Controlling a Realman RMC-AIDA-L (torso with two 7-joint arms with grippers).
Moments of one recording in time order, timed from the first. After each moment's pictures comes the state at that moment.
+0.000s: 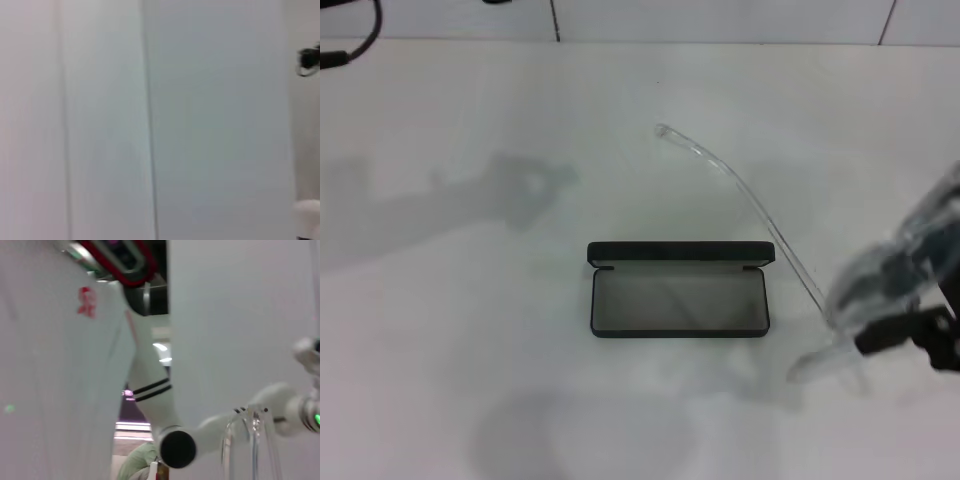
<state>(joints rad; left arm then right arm) -0.41 -2.09 0.96 1.46 1.46 1.58 -1.83 0.47 2.01 -1.06 -0.96 -1.39 -2.16 1.37</state>
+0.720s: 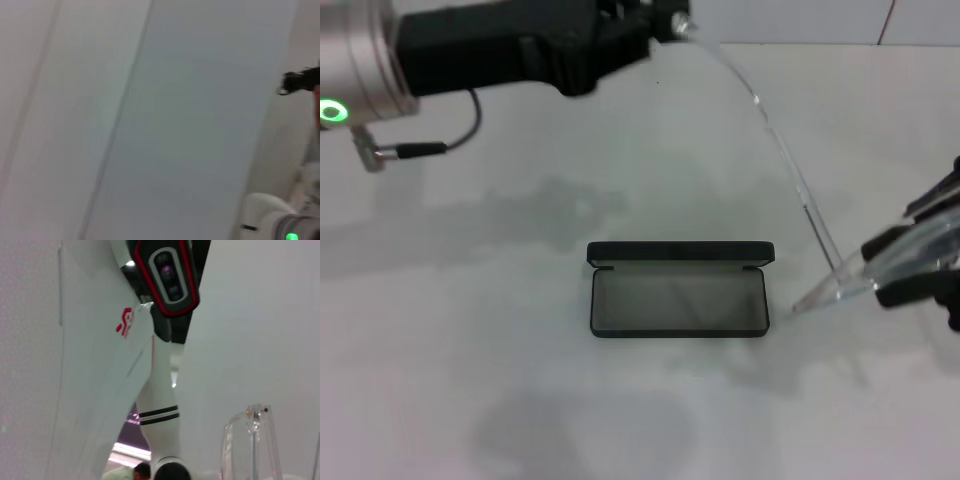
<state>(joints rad) -0.50 -2.09 1.04 1.11 1.47 1.63 -1.85 0.45 2.01 -1.09 -0.97 -1.25 -2.14 1.20</state>
